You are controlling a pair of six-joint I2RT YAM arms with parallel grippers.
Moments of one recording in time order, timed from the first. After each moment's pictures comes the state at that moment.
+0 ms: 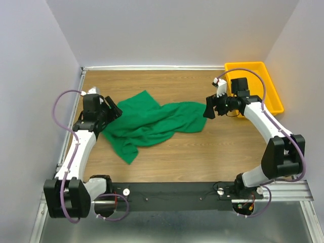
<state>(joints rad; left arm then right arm) 0.00 1.06 0.84 -0.37 0.09 -0.58 0.13 1.49 1.14 -0.55 -0.49 -0.23</state>
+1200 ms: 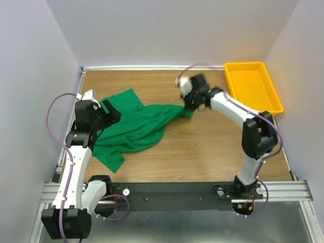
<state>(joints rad) 0.01 0.88 0.84 -0.51 0.17 -0.48 0.54 1.81 1.32 -0.50 -0.16 -0.28</state>
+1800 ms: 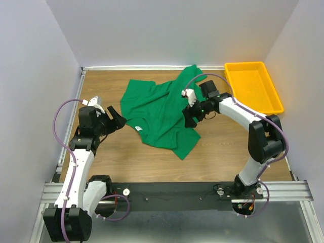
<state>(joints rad) 0.01 0.84 0.70 -0.43 0.28 -0.50 0.36 1.74 1.26 -0.56 -0.53 -0.44</state>
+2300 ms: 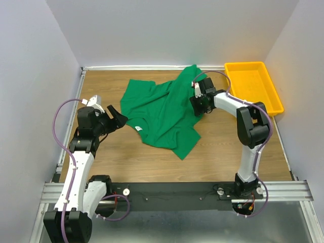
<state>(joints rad) 0.01 0.83 0.70 -0.38 0.34 -0.52 0.34 1.98 1.37 -0.44 0.00 -0.11</state>
